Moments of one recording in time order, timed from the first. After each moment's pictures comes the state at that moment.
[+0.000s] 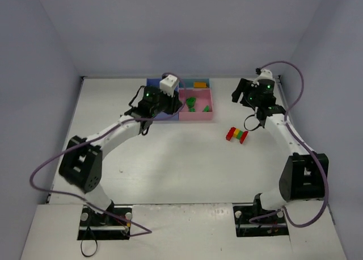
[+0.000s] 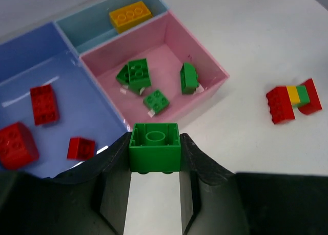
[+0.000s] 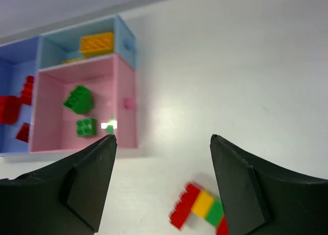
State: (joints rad) left arm -0.53 1.60 1.17 0.10 0.16 -0.09; right arm 0.09 1.52 1.13 -0.05 -0.09 0.29
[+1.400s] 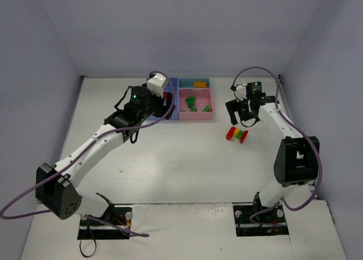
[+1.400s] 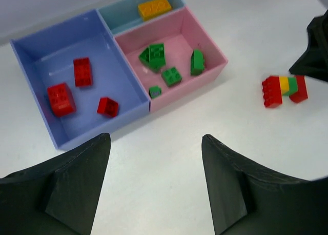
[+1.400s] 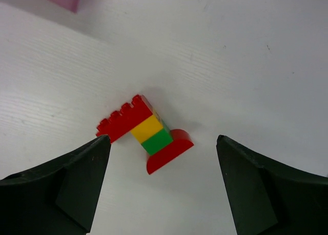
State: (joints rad) left arm -0.58 1.38 1.24 -0.21 -0.01 -0.10; right arm 0.09 1.63 1.24 -0.58 -0.09 -0.26
